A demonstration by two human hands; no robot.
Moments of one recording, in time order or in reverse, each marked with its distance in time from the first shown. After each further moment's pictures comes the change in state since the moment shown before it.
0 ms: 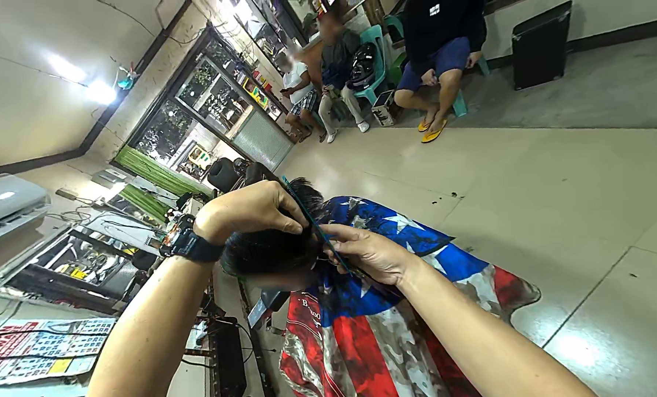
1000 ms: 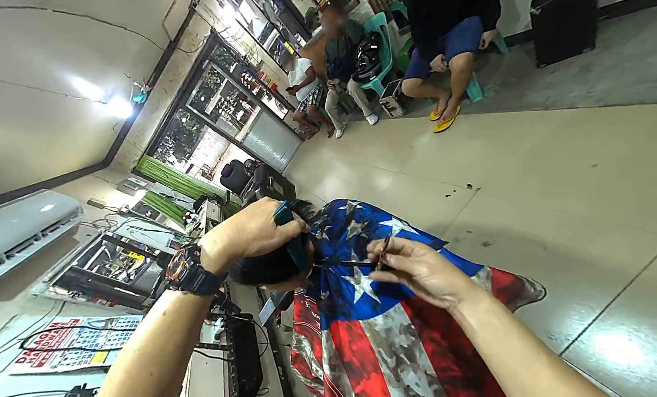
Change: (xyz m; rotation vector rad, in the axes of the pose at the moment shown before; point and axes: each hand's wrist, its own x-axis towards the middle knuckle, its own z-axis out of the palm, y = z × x) left_hand 0.002 0.051 0.010 0.121 0.175 -0.175; right_hand -0.085 0.001 -0.045 0.084 0.297 -0.163
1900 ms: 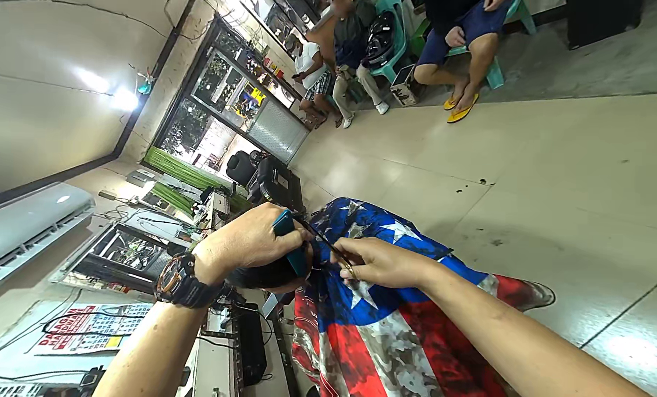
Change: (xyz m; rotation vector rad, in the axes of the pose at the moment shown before) left_hand 0.010 -0.001 -0.003 0.026 -0.030 0.091; right_hand 0.061 -0.034 0.022 -0.797 -0.560 -0.046
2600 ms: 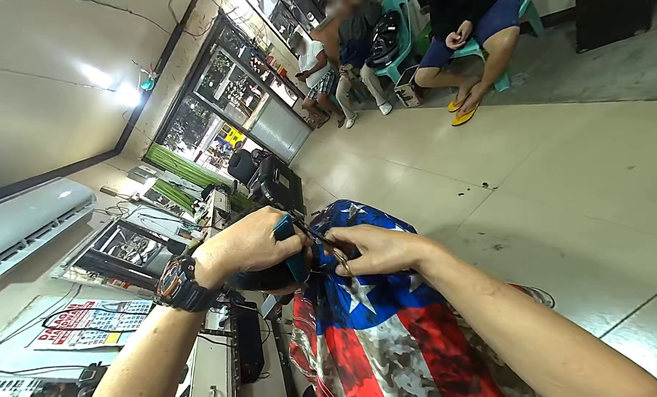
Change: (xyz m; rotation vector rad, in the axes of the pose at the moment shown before) left_hand 0.002 0.001 -0.001 -0.029 -0.036 -0.062; right_hand 0.023 -0.020 -0.030 -0.146 -0.107 -0.050
